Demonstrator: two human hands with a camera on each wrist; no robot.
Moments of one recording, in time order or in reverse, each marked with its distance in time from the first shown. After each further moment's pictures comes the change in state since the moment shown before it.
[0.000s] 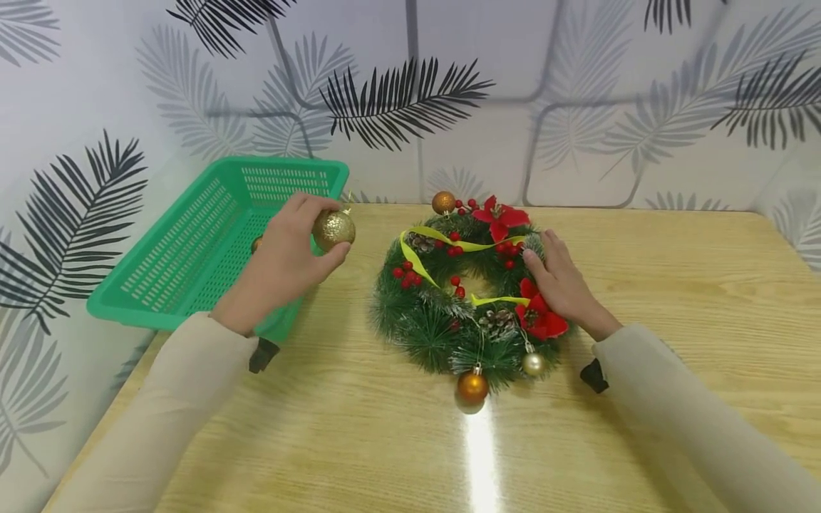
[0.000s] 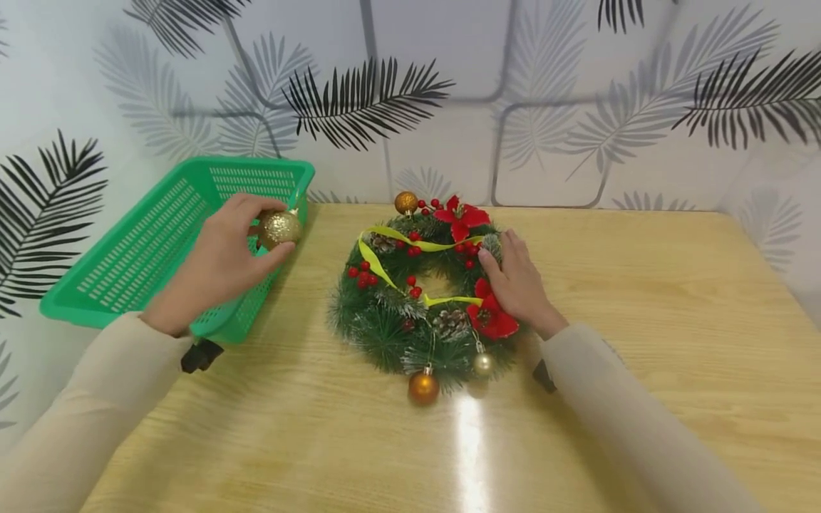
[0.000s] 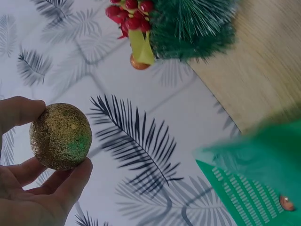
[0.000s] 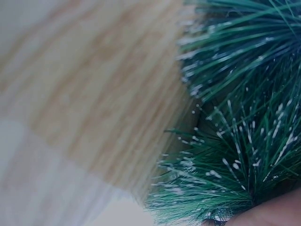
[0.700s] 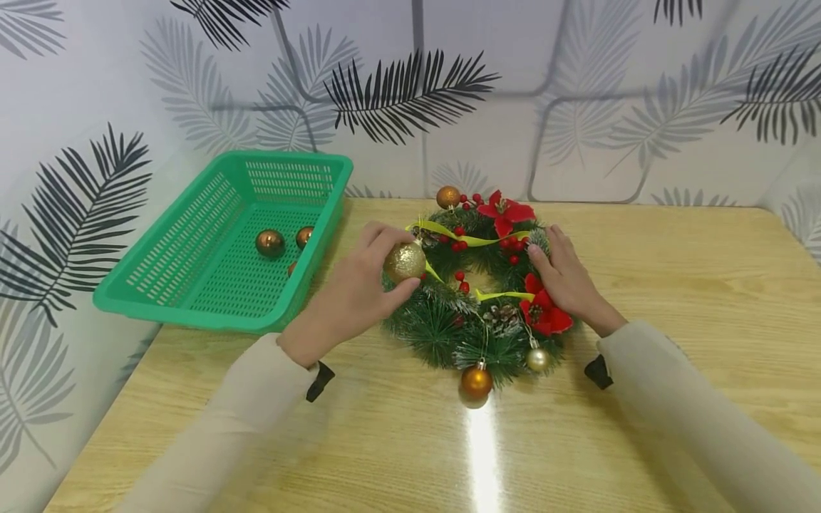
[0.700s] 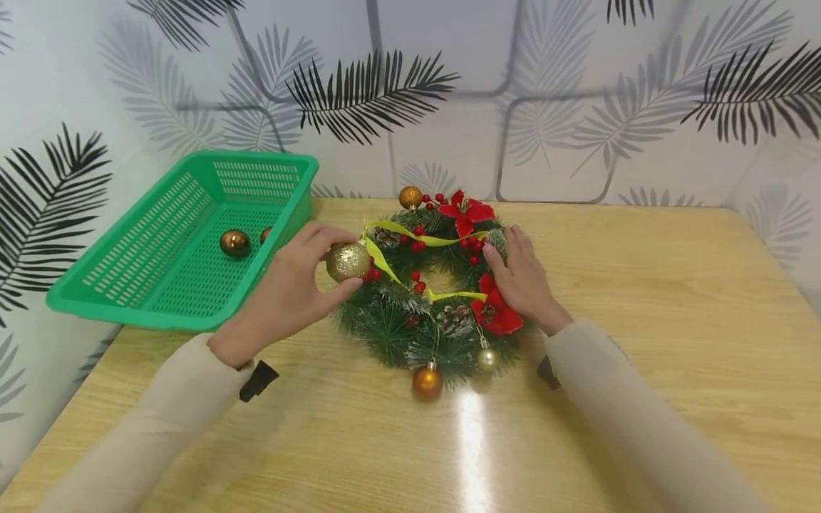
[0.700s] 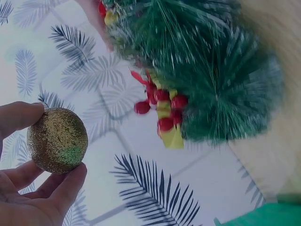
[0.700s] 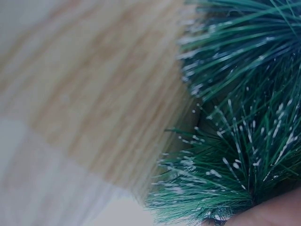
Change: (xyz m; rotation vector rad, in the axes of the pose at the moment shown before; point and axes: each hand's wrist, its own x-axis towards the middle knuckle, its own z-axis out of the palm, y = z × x) left_hand -0.014 0.043 0.051 -0.108 -0.014 0.148; right_hand -0.001 -0.002 0.000 0.008 -0.012 -0.006
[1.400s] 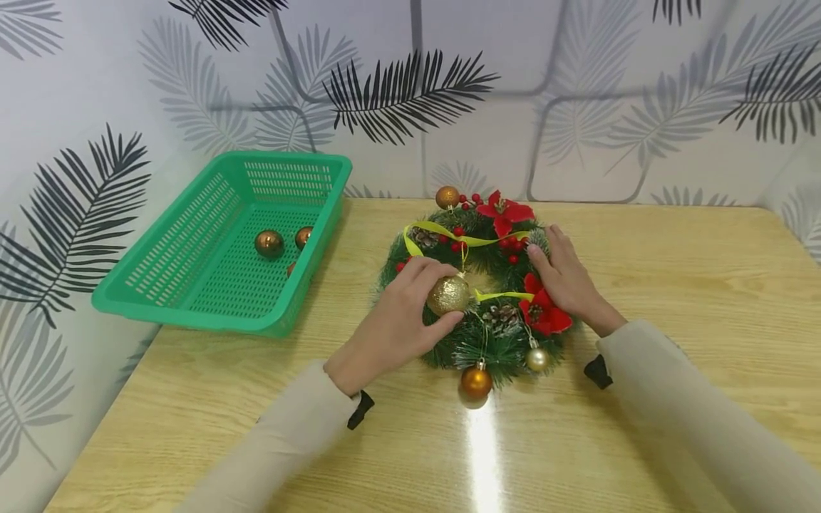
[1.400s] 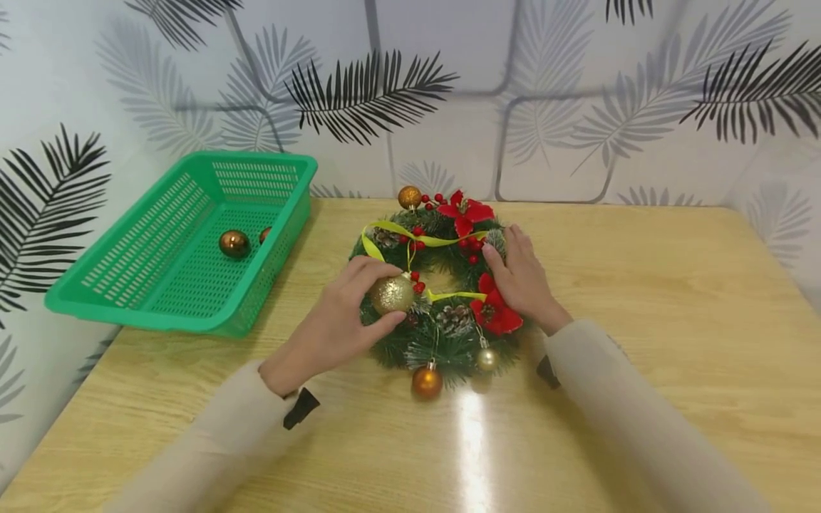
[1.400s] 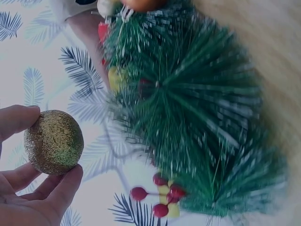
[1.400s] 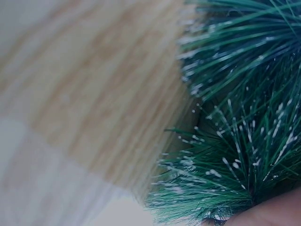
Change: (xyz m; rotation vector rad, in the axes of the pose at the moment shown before) left_hand -0.009 0.018 0.047 -0.084 -0.025 0.051; right_hand 0.001 0.002 0.000 -0.004 0.005 0.000
